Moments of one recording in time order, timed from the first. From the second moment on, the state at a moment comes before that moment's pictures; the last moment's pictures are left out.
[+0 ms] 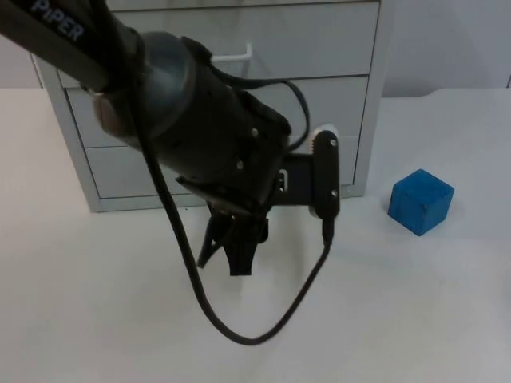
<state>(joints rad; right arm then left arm) 0.05 0.78 -0.62 0.01 0.75 0.00 -0.77 2.13 -1.15 1.36 0.54 -0.44</state>
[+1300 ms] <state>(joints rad) 0.05 0.78 -0.62 0.00 0.71 0.00 -0.68 2.19 -1.17 1.47 0.49 -0.47</state>
